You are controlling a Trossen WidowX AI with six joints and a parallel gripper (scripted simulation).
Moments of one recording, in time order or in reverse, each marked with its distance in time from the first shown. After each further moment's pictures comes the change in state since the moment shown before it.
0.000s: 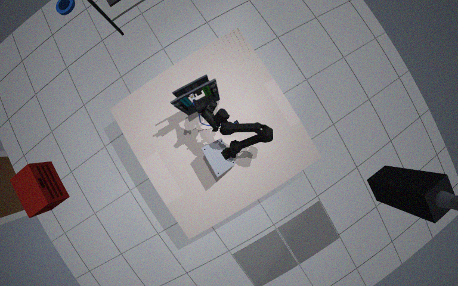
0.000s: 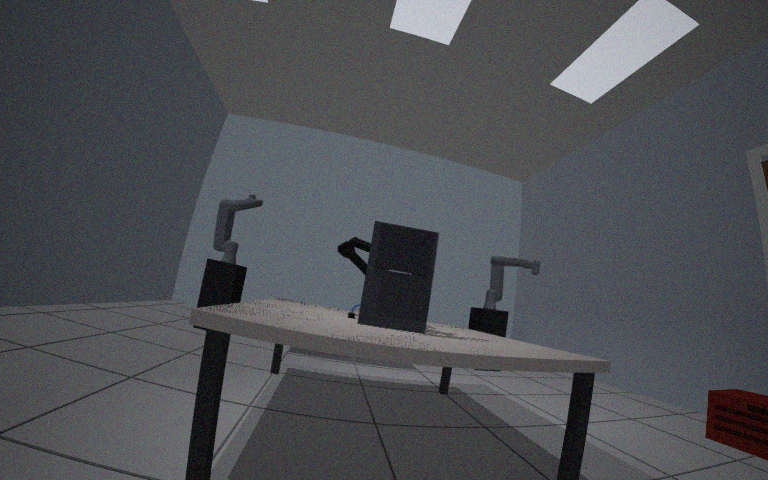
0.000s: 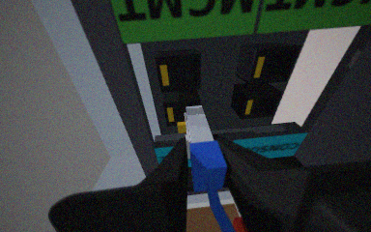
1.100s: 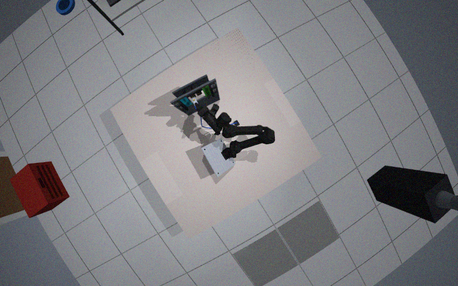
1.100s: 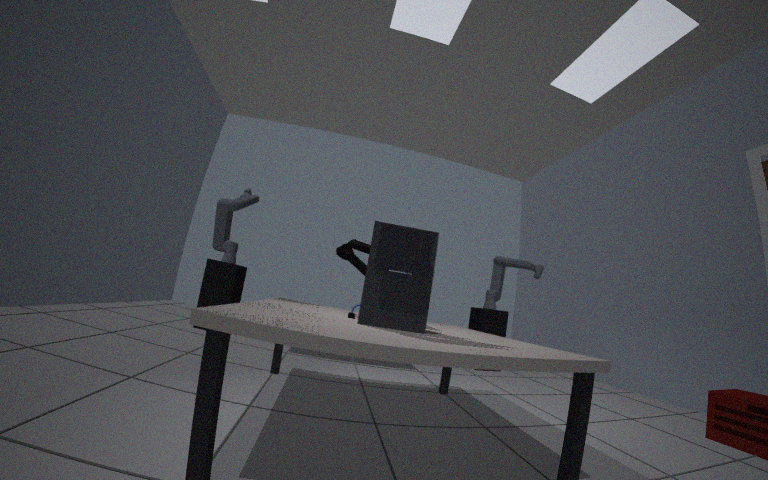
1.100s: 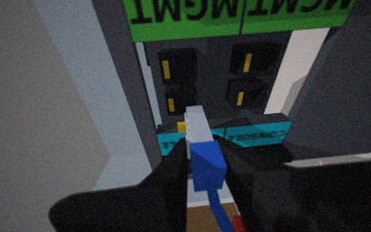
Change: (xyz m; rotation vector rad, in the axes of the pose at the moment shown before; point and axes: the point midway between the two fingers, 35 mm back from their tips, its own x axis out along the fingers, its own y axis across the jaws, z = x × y) arm -0.023 0.000 -0.006 0.000 0.001 0.000
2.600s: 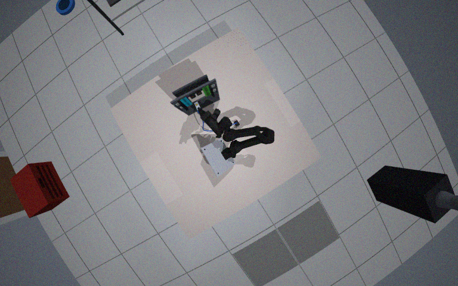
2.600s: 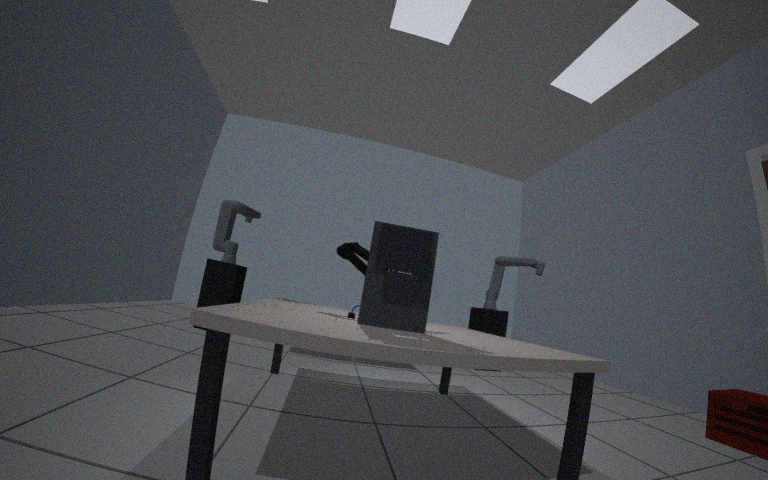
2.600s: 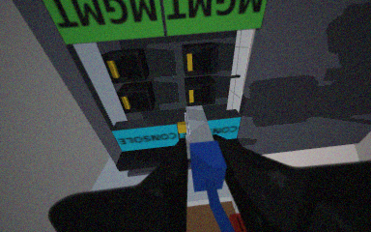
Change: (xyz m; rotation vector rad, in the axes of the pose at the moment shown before) arm -0.014 -0.061 -0.006 0.009 -0.001 -0.004
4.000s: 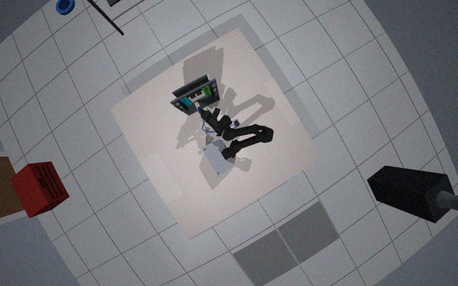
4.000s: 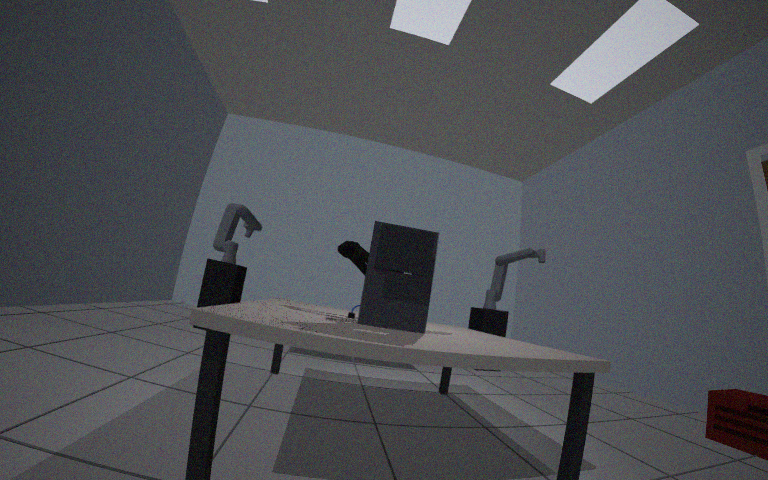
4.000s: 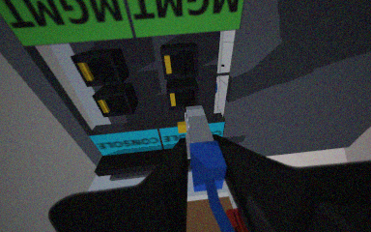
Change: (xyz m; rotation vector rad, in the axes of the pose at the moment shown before) arm 0.008 -0.026 0.004 -0.006 0.030 0.004
